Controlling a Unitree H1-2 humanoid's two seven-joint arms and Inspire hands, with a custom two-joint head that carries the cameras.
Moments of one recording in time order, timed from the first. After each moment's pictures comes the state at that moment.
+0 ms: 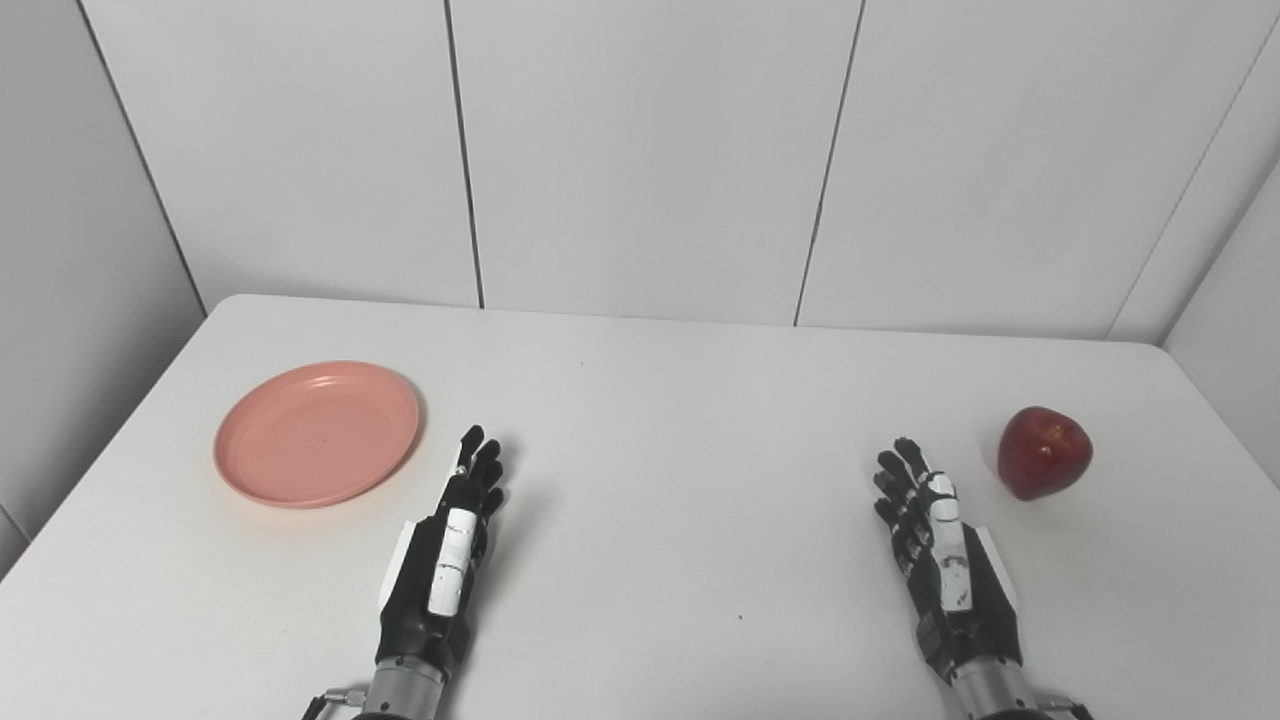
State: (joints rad) left arm 0.08 -0.06 0.01 -0.11 -0.05 0.00 -0.10; right arm -0.06 -0.07 -0.05 0.00 0.20 0.06 0.11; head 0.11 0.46
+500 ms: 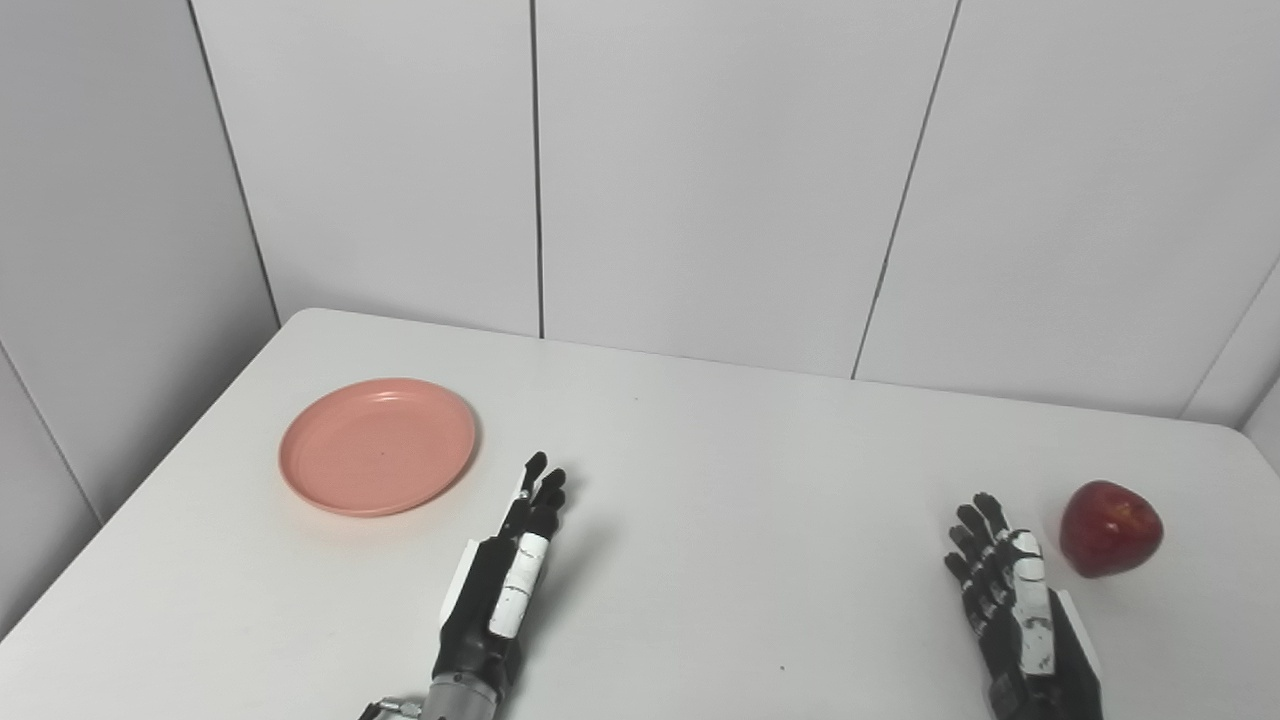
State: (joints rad) left arm 0.07 -0.08 -0.04 -0.09 -0.01 -0.02 -0.04; right arm -0.08 -0.11 -0.09 0.06 0.25 0.05 0.16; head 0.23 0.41
